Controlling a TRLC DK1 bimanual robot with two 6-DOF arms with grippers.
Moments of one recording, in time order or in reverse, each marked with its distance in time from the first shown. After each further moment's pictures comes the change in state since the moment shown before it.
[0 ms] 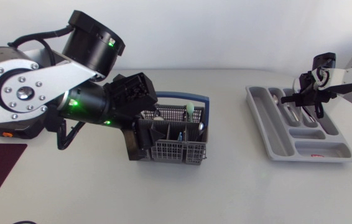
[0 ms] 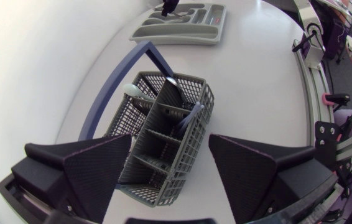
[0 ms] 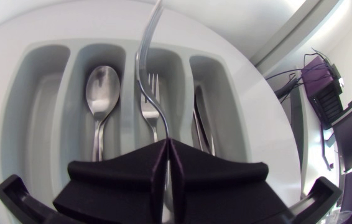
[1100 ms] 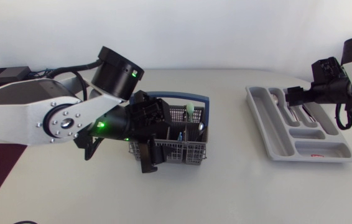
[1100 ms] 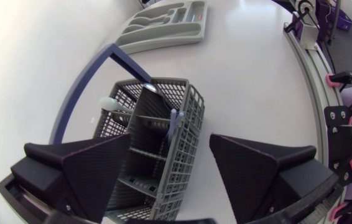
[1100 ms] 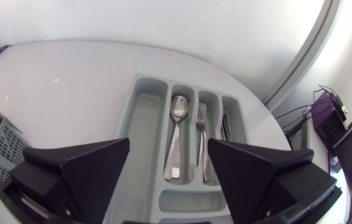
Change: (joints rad) left arm -0.039 0.093 -0.101 0.209 0.048 0.099; right arm 0.103 -0.703 -0.593 0.094 -0.212 -0.027
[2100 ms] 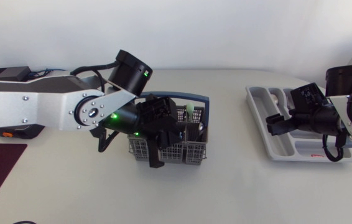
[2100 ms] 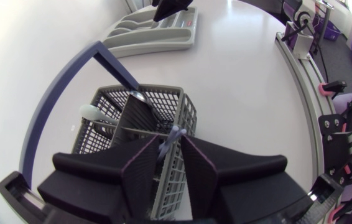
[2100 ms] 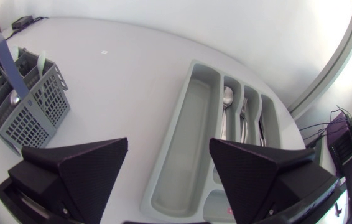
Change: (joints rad) left arm 0.042 0.132 0.073 0.007 0.156 0.002; right arm 0.166 -0.223 -0.299 0.050 -0.014 -0.034
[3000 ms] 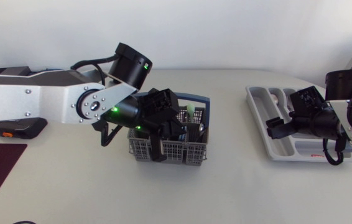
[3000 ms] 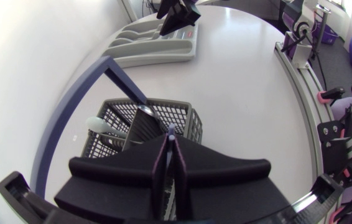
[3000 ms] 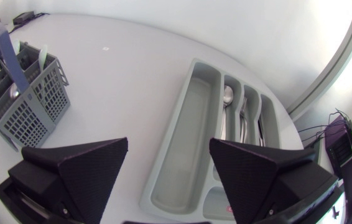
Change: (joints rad) left arm 0.013 0.018 0.042 0.010 0.061 -0.001; right arm 0.006 -0.023 -0.032 0.013 0.012 -0.019
